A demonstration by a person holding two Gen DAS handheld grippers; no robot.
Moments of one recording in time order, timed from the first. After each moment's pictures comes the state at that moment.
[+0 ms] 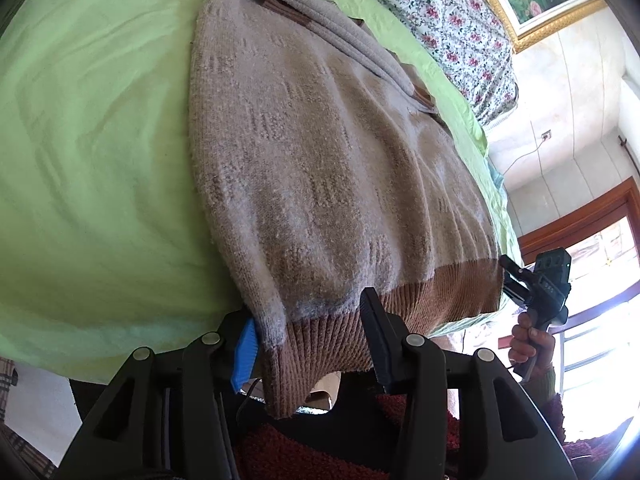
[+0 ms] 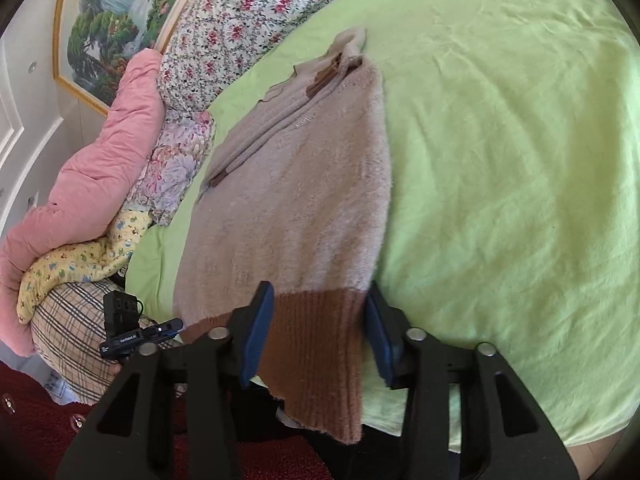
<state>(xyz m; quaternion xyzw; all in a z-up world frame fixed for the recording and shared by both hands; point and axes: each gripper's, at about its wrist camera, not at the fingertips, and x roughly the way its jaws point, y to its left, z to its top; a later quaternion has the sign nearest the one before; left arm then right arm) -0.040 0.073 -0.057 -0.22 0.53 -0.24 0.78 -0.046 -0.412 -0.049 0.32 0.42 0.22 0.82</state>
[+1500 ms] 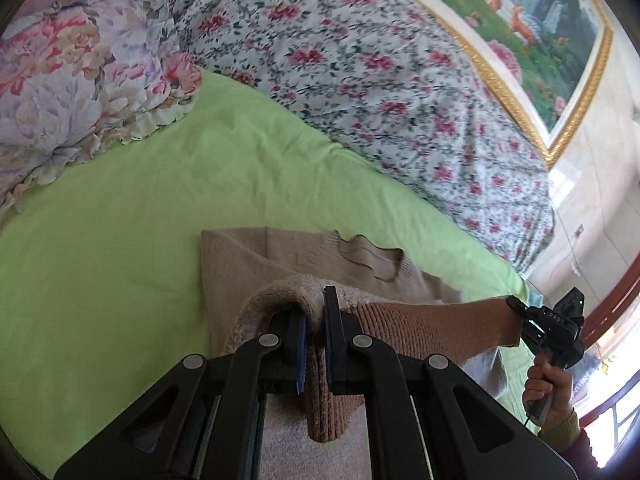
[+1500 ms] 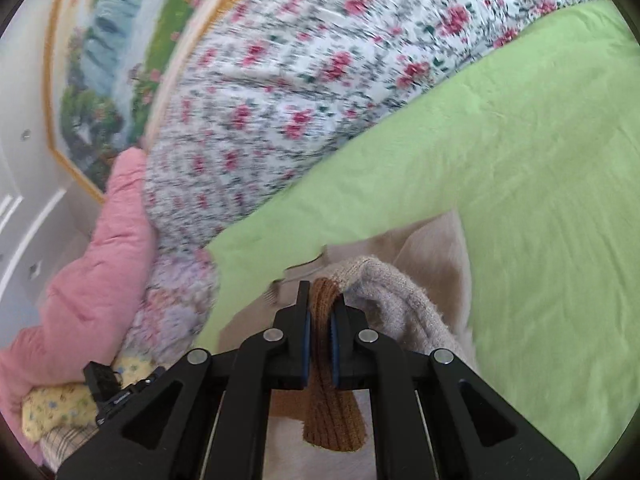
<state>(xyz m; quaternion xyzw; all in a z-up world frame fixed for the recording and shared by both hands) 0.274 0.100 0.057 -0.21 0.34 -0.14 0.90 0.284 -0.415 0.036 0.37 0.30 0.17 0.86</state>
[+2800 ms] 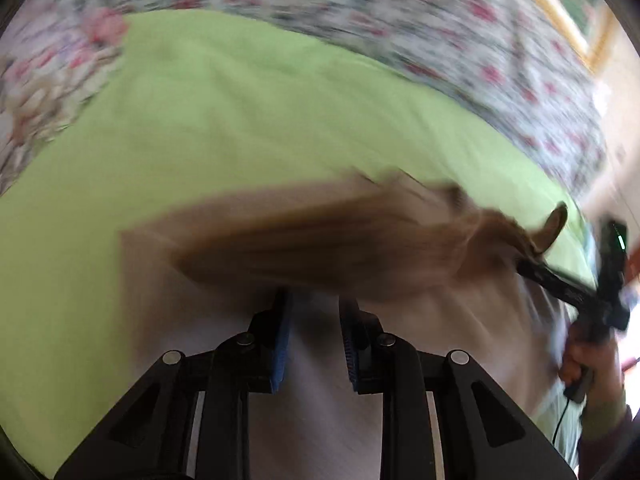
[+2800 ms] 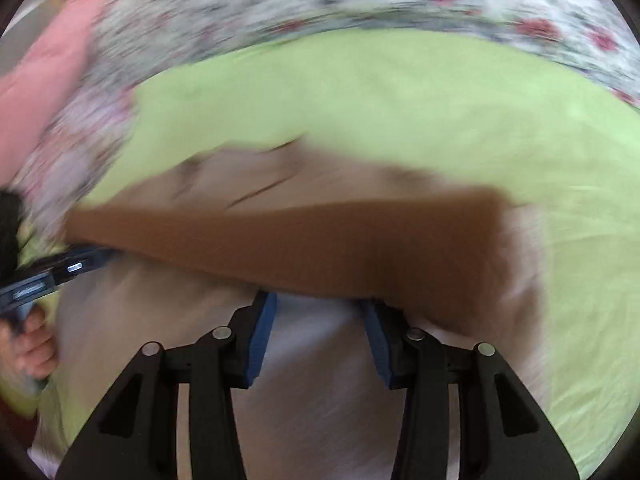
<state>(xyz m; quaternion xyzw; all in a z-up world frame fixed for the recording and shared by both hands) 0.380 0.040 -0.009 -0.11 0.45 -0.12 0.88 0.361 -0.334 -0.006 0.10 0.43 0.10 0.89</state>
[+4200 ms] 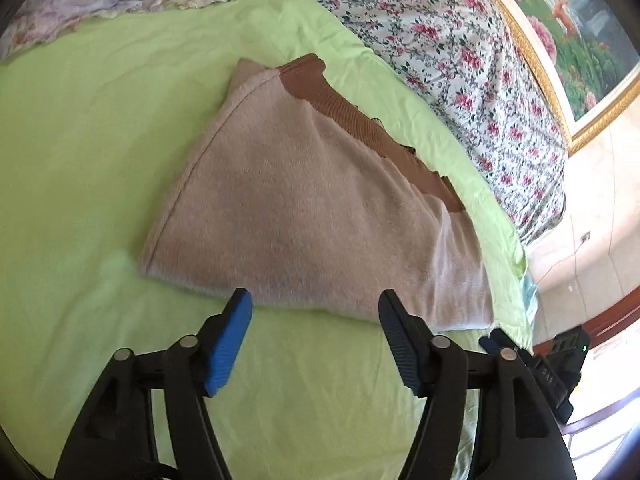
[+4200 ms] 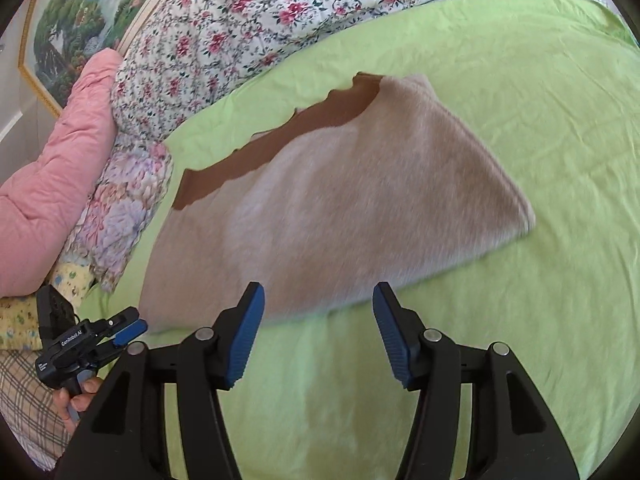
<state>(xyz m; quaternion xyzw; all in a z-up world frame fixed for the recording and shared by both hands) 0.142 0.069 -0.012 -0.28 0.44 -0.11 0.84 0.140 -0.327 -0.001 0.27 0.39 0.14 0.87</state>
